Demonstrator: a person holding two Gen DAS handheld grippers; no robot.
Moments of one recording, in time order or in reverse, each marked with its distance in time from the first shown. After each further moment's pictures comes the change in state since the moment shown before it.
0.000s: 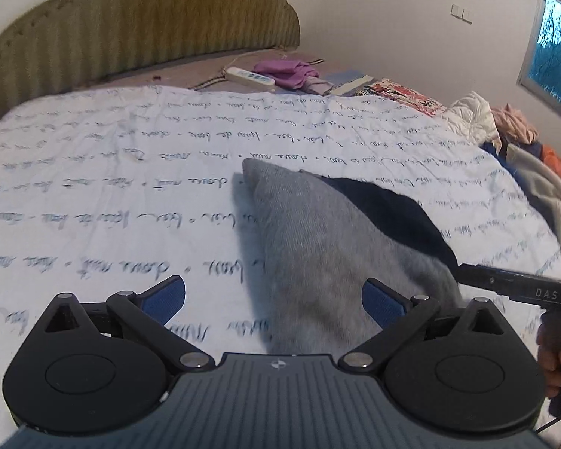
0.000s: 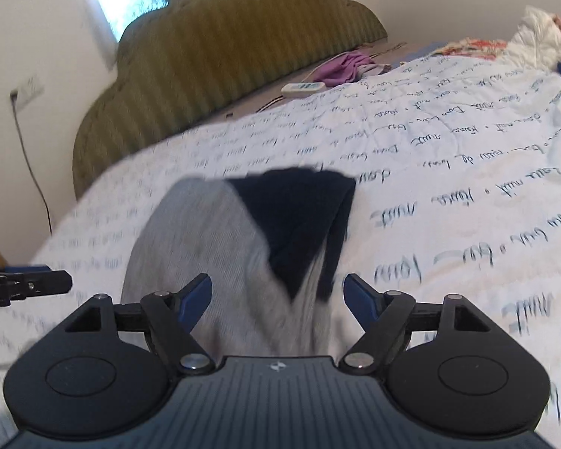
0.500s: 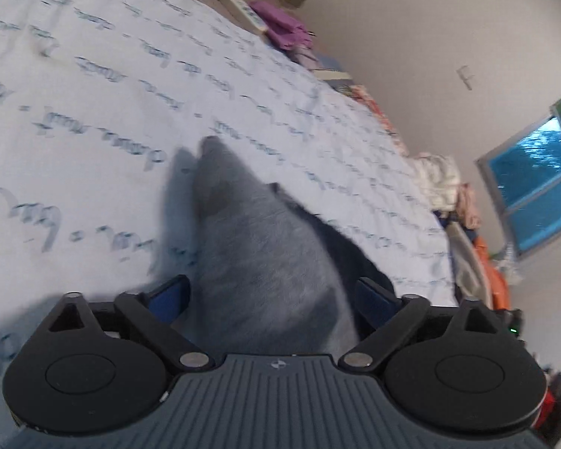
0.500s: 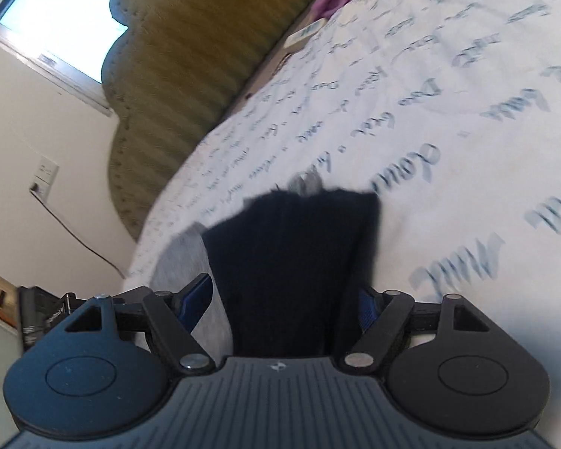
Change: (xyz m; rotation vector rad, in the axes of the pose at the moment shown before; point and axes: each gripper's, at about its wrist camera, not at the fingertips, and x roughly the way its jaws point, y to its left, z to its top) left arm 0.157 0.062 0.054 -0.412 0.156 -0.415; right arm 0.137 -0.077 0.056 0.352 0.162 0.338
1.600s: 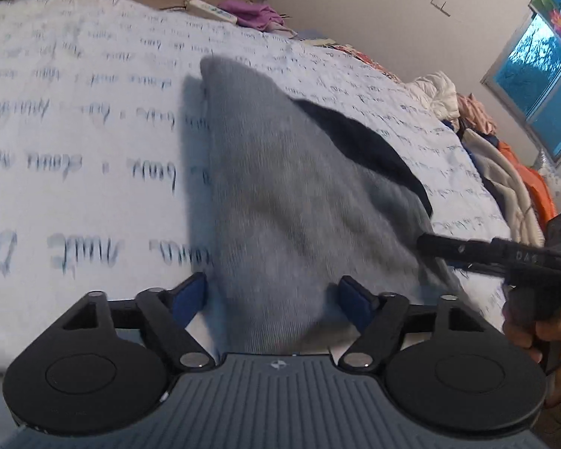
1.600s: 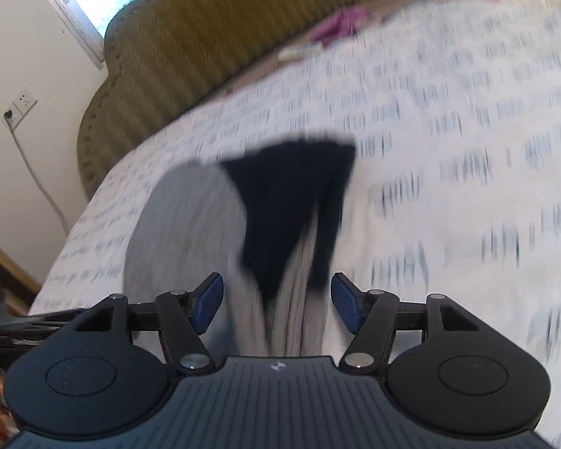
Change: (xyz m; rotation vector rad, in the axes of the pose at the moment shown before) left arm -0.075 -0.032 -0.154 0.302 -0.012 0.183; right arm -0.081 0.054 -0.091 -0.215 -0.027 -0.257
